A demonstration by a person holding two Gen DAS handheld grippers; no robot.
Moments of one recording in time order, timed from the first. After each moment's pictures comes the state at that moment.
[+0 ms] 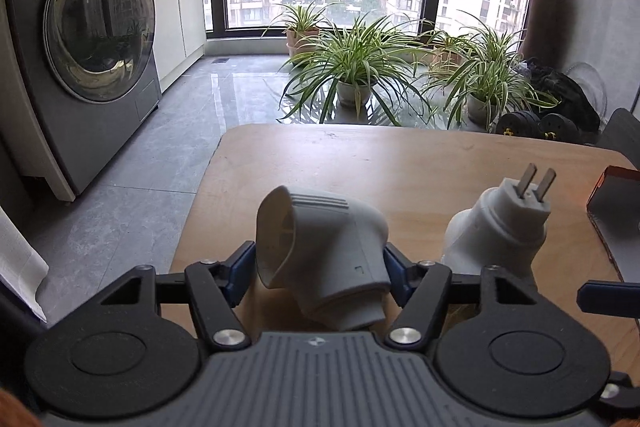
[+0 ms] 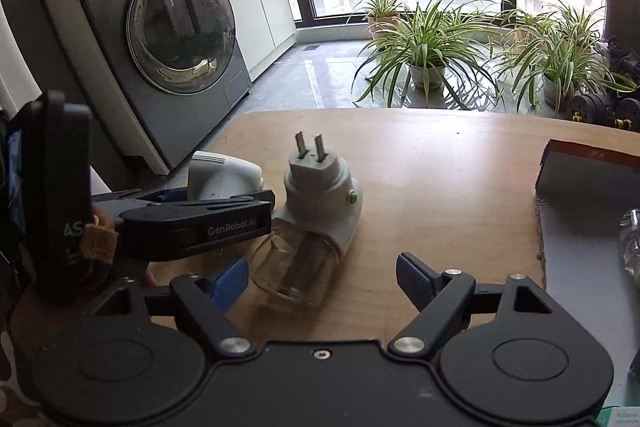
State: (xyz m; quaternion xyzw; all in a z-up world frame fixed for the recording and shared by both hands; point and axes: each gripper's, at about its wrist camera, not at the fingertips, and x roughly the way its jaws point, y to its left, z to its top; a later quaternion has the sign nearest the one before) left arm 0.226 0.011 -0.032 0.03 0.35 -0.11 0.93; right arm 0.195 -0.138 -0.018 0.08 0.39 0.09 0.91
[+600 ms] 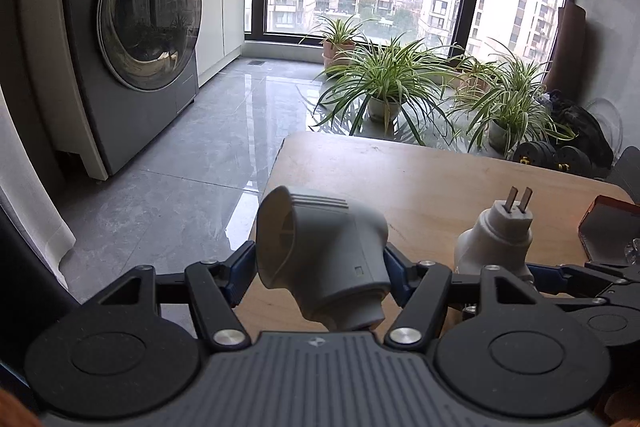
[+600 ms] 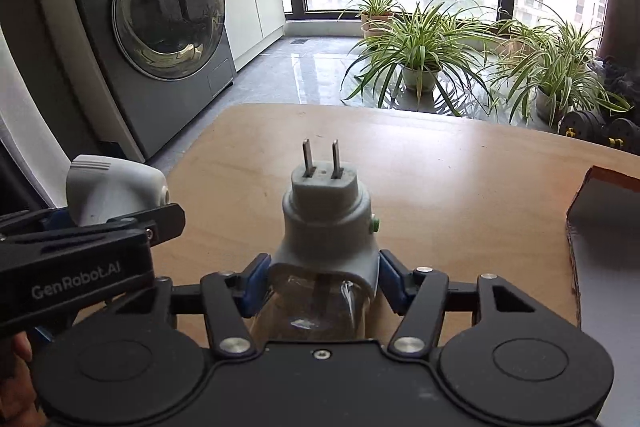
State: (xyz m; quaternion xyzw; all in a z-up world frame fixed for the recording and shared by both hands) left arm 0.194 0.035 0.000 -0.01 0.35 -0.07 0.94; right arm 0.203 -0.108 -0.026 0.02 0.39 0.06 0.92
